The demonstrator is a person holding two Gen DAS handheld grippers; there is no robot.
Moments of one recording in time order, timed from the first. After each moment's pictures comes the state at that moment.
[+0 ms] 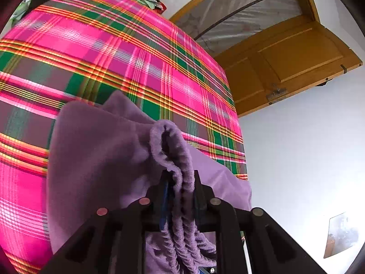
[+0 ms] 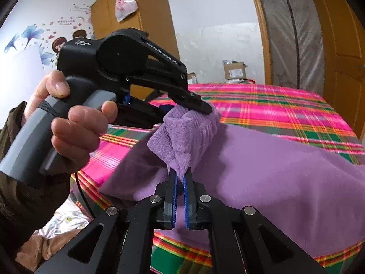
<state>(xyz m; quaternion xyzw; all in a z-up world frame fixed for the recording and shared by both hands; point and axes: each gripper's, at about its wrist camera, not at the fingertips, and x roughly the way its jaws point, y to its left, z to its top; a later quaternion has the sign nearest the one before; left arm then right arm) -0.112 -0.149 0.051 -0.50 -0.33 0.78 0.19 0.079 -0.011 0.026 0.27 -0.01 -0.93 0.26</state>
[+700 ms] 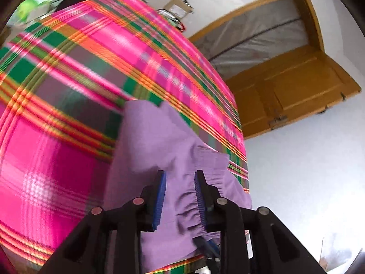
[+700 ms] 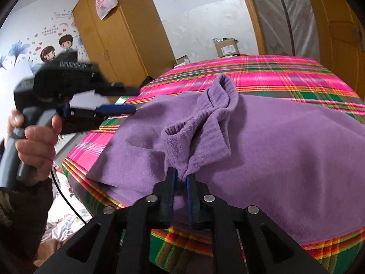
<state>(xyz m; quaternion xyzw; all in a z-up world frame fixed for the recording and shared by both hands) -0.059 -0.218 0.035 -0.45 -0.40 0.79 0.13 0.057 0.015 -0.008 0.33 -0.07 -0.90 0.27</state>
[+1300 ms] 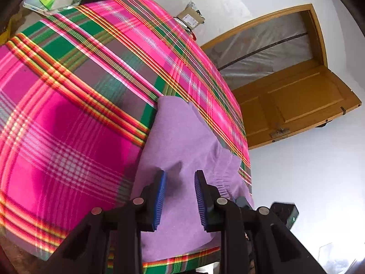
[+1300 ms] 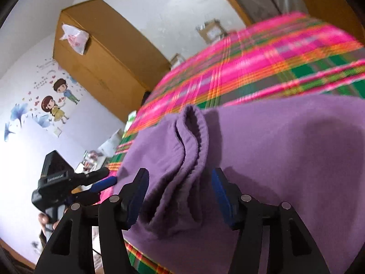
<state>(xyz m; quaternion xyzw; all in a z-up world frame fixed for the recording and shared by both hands) -0.030 -0.235 0.014 -0.42 -0.42 0.80 0.11 -0.026 0.073 -0.004 0.39 -0.24 -0.84 0.29</state>
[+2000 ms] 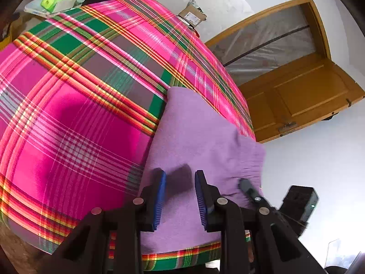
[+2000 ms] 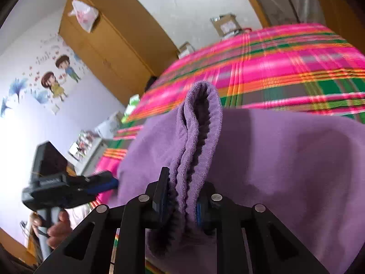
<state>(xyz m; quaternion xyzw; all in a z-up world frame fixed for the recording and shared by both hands) -0.024 -0.233 0.009 -0.44 -0.40 0.80 0.10 -0.029 0.044 0.019 0.39 -0.18 -0.85 0.31</state>
